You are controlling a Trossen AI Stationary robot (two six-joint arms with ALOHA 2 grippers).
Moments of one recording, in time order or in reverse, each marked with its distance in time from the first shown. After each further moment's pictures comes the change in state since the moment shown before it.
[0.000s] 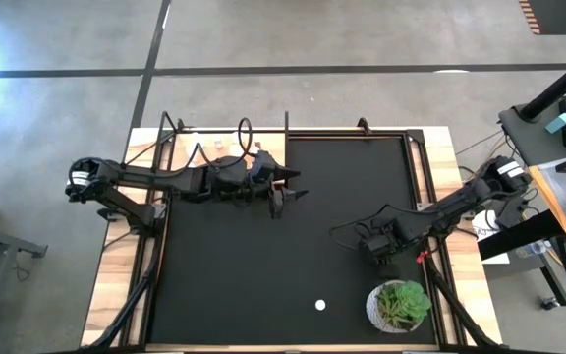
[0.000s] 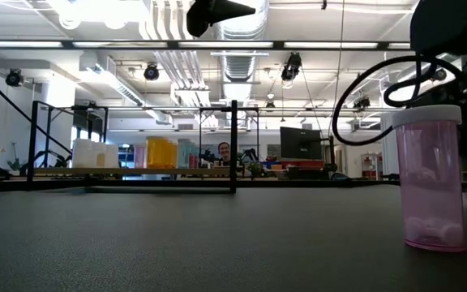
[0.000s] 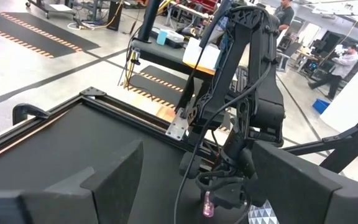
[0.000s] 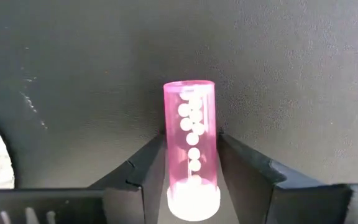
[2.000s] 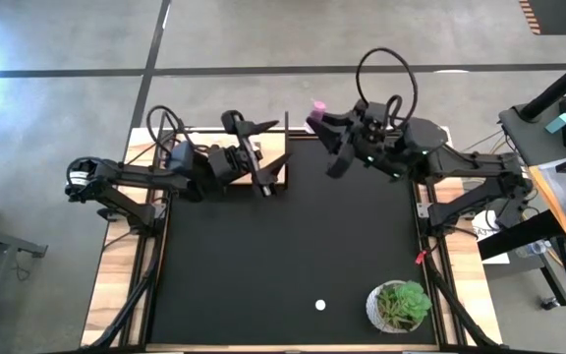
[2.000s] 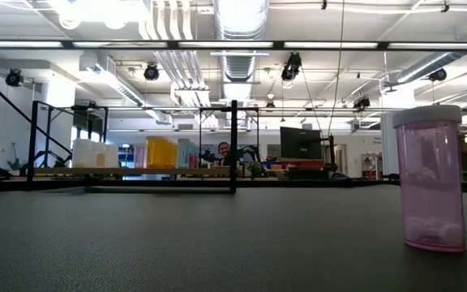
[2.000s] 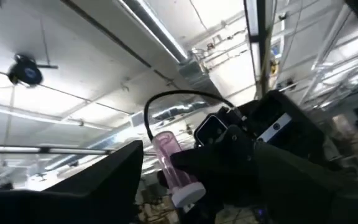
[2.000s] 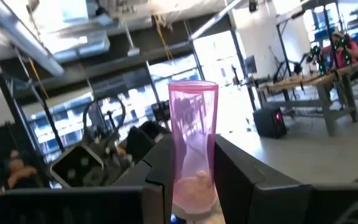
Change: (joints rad) left arm -0.004 0.000 0.044 0.812 0.045 0.900; right arm -0.360 -0.035 0.895 0.838 0.483 -0.188
